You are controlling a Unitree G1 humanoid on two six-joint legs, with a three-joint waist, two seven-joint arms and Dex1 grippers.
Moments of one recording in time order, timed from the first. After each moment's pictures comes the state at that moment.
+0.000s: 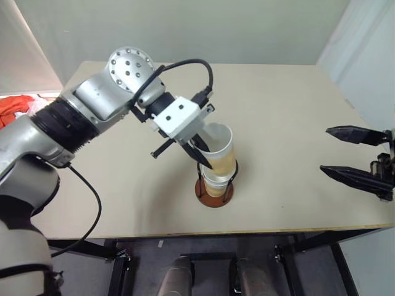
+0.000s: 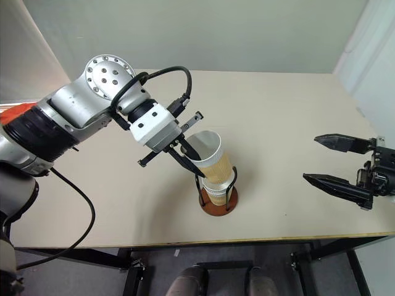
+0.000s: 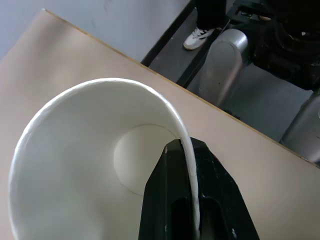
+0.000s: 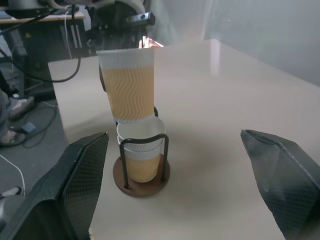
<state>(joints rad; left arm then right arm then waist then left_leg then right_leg) -1.51 0.95 -1.10 0.26 -0.78 -0.26 -1.57 -0.05 -1.00 -0.74 -0.51 1.01 0.80 1.13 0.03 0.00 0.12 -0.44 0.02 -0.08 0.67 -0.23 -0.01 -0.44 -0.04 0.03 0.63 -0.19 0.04</state>
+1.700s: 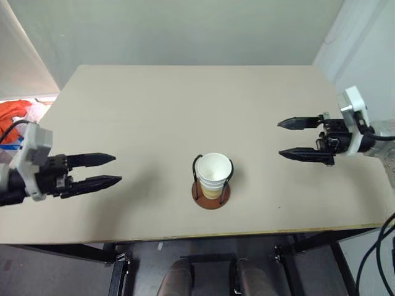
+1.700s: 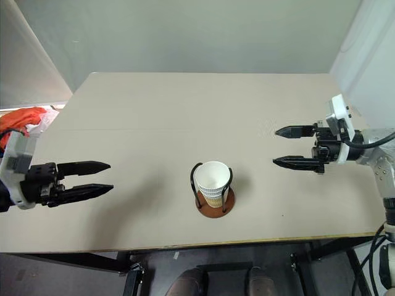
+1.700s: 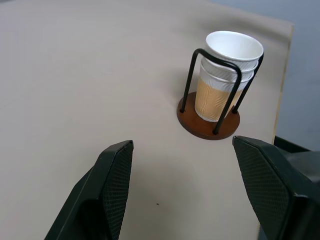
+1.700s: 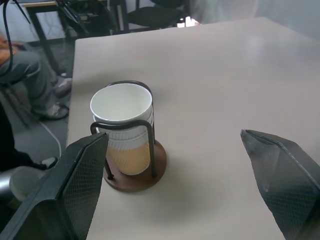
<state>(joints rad) 0.09 1.20 0.51 -0.13 -0.91 0.50 -1.21 -0.70 -0.91 -0.01 0.12 0.62 0.50 1.42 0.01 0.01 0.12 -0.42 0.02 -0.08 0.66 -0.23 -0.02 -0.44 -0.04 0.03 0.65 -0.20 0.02</state>
